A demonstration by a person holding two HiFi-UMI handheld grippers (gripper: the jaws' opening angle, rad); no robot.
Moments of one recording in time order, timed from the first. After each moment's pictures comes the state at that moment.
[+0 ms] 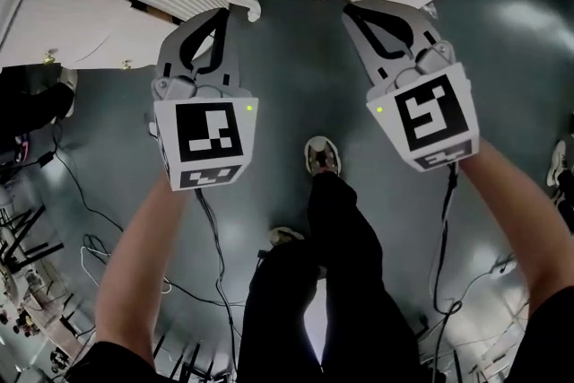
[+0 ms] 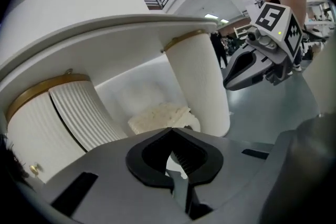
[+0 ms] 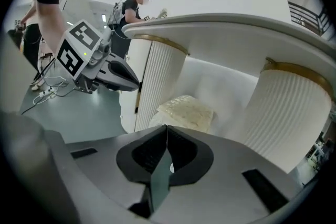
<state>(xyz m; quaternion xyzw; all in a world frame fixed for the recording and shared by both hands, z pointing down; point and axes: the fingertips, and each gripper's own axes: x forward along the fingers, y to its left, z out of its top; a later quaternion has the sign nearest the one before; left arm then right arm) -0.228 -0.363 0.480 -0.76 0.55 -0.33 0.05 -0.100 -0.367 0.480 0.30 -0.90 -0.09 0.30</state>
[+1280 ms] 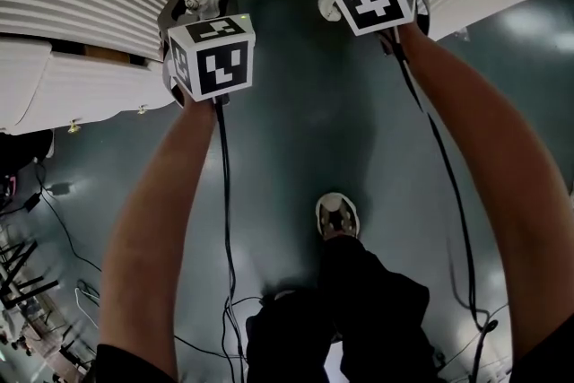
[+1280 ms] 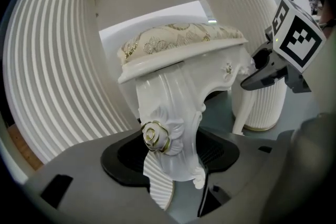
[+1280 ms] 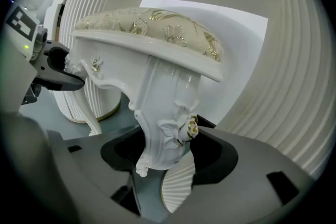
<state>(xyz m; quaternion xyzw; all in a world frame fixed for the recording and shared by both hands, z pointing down) -0.309 -0.542 0.701 -0.66 0.68 -0.32 -0.05 -0.112 -0.617 0.700 0.46 -0.81 -0.02 0.36</state>
